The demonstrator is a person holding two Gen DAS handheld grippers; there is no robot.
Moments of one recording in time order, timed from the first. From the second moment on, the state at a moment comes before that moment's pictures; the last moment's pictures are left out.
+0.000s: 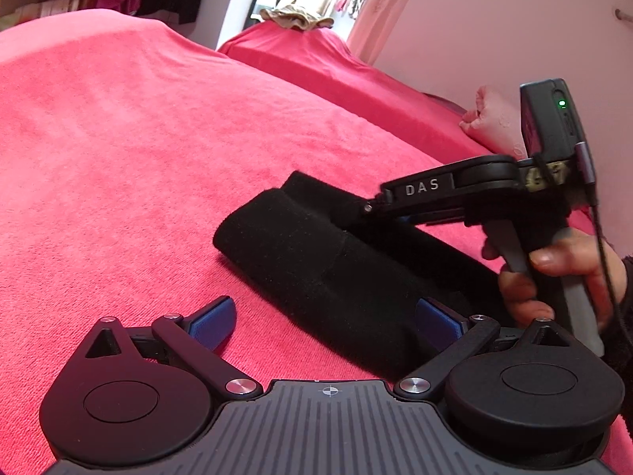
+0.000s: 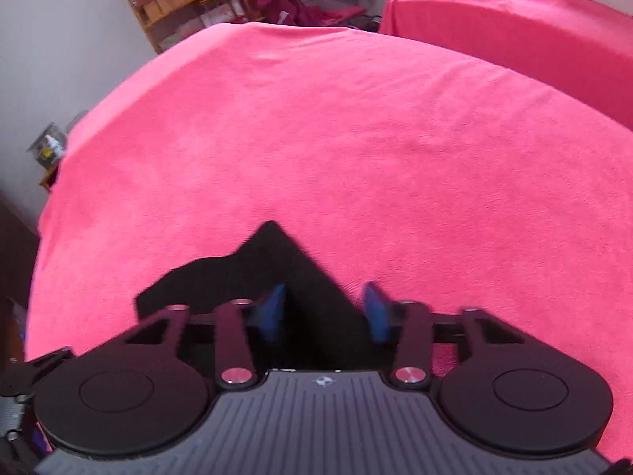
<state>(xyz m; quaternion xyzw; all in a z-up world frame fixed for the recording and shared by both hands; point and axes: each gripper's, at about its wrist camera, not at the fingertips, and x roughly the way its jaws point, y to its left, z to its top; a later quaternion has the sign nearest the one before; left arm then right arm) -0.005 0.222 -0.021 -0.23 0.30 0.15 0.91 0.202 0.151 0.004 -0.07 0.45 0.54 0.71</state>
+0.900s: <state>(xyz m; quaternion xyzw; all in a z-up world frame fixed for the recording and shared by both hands) 0.041 0.132 0.059 -0.18 0.21 -0.15 0.95 0.230 -0.054 0.117 0.15 0.33 0.56 0.75</state>
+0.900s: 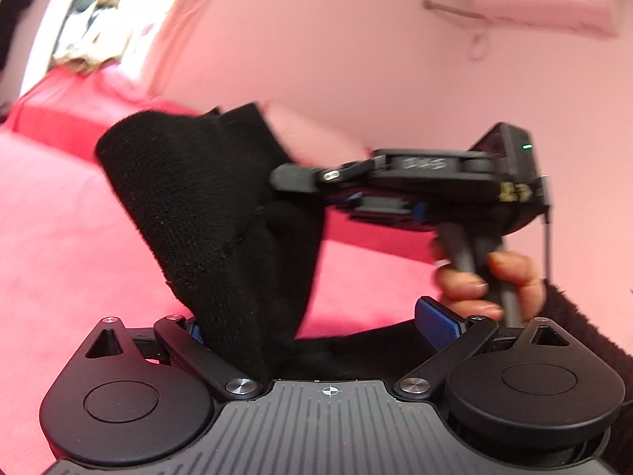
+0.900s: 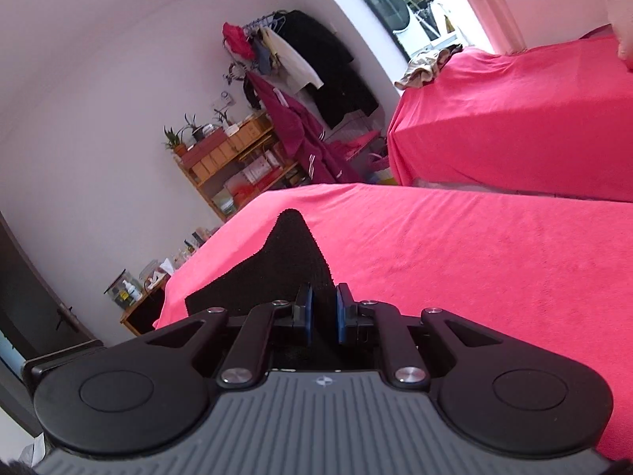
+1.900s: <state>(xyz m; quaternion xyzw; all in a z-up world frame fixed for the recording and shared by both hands) 0.050 0.038 0.017 -0.11 0.29 -0.18 0.93 0.205 -0.222 0.024 0.19 0.40 0.27 0.86</state>
